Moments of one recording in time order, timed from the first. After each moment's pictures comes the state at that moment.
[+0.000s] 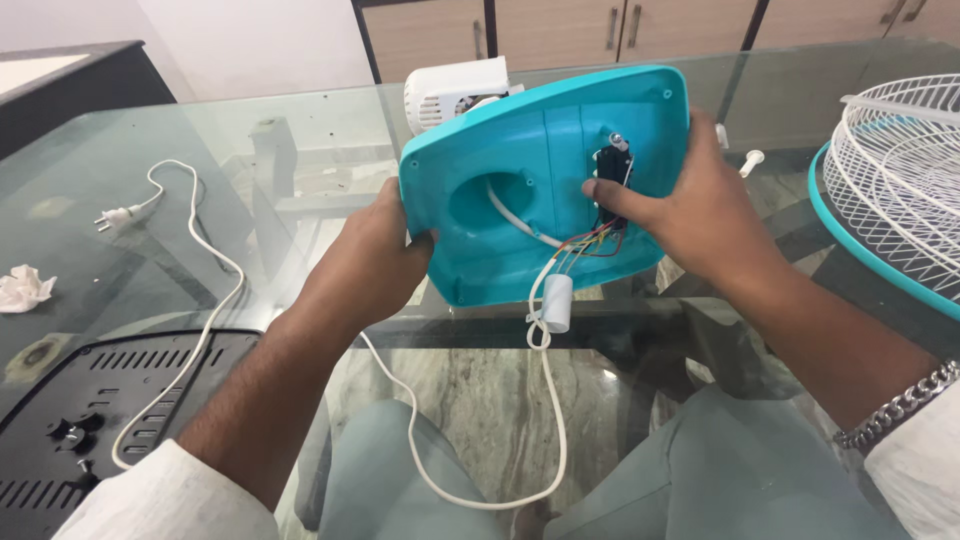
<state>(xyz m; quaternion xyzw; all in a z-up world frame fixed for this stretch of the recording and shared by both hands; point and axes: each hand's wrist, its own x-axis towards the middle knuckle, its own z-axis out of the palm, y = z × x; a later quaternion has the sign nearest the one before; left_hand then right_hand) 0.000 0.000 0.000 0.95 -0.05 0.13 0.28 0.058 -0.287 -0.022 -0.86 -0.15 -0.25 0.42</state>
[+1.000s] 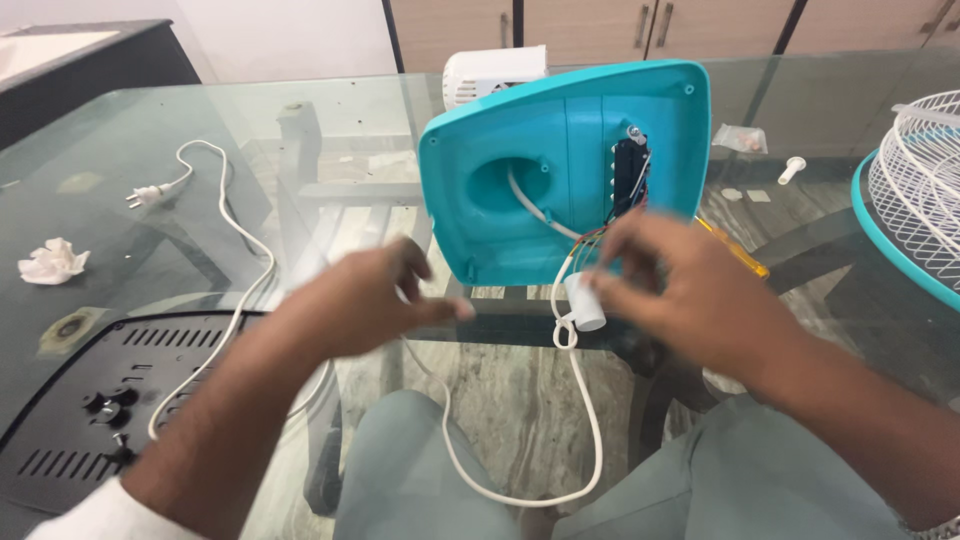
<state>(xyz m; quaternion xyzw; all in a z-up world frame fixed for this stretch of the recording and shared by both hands) -0.025 0.044 -0.011 0.98 -0.01 -0.04 0.21 -0.002 -0.256 -0.027 -0.93 -0.19 -0.06 0.31</state>
